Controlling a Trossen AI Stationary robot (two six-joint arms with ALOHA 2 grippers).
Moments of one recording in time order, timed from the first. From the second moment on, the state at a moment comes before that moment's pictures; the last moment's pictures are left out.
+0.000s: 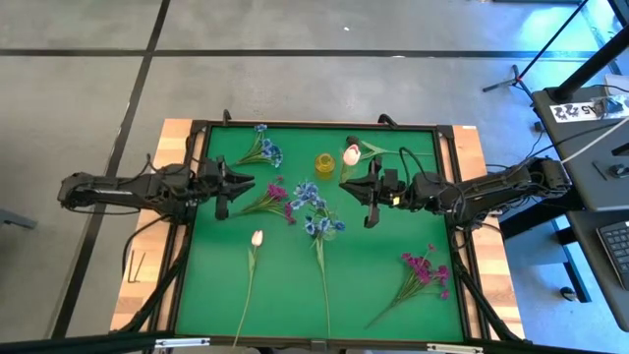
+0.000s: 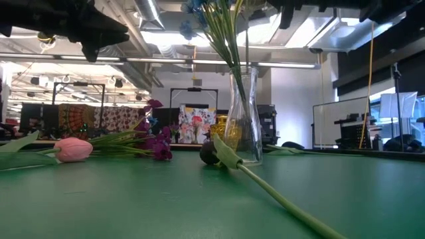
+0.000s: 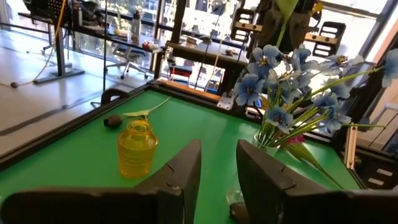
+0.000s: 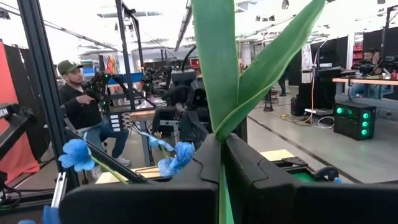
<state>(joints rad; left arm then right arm) 0.03 0.42 0.32 0.01 -0.22 -0.25 0.11 1.24 0.65 0.79 0.21 0.04</state>
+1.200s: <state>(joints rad) 0.03 0.47 0.32 0.00 -0.22 -0.34 0.20 1.34 0.65 0.69 0.30 0.00</state>
